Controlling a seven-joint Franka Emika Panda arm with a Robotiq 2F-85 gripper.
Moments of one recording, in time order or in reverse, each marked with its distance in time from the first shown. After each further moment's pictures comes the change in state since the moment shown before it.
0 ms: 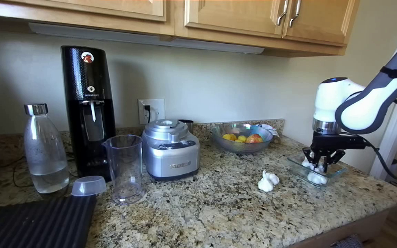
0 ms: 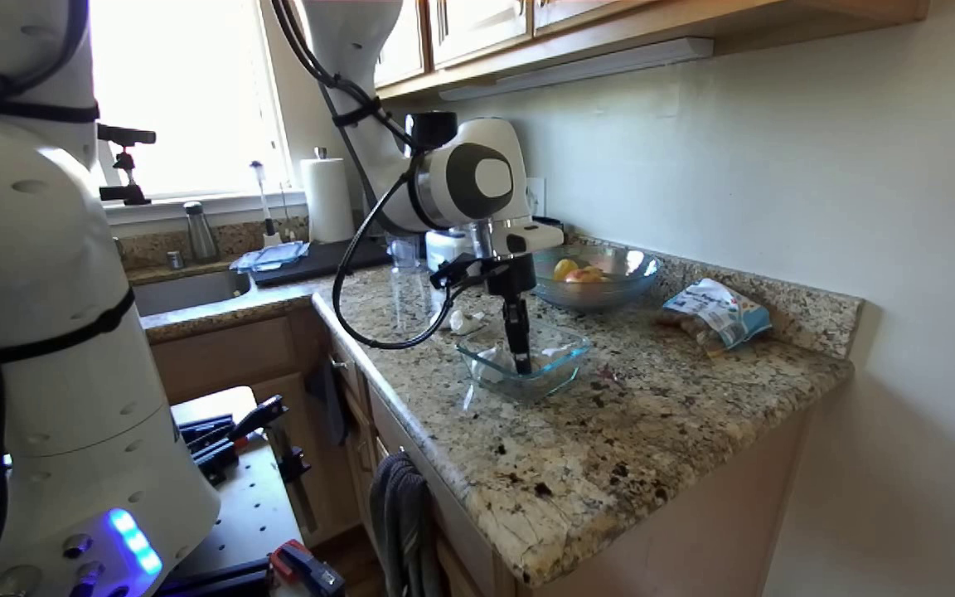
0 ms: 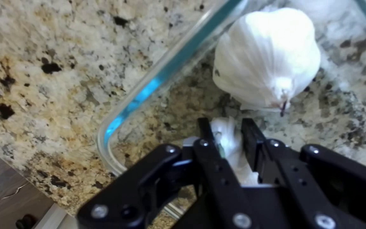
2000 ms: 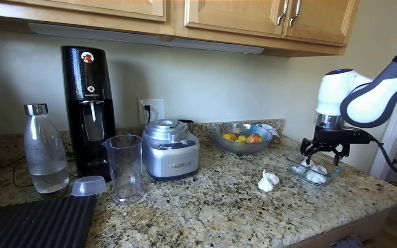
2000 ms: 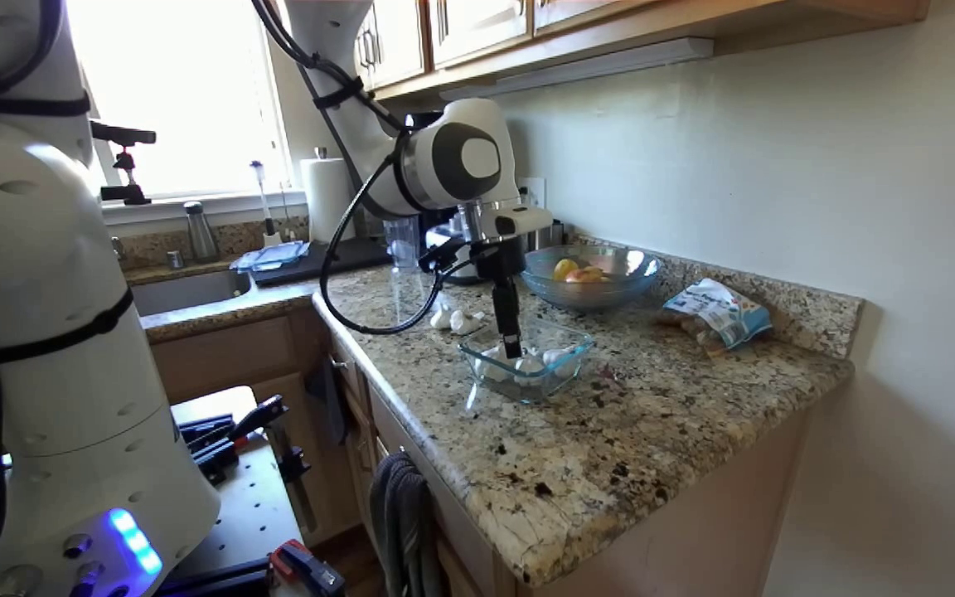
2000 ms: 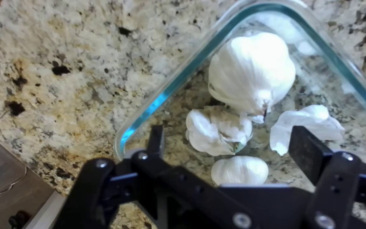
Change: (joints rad) arm -0.041 -0.085 0.063 -0.042 -0.001 -0.026 -0.005
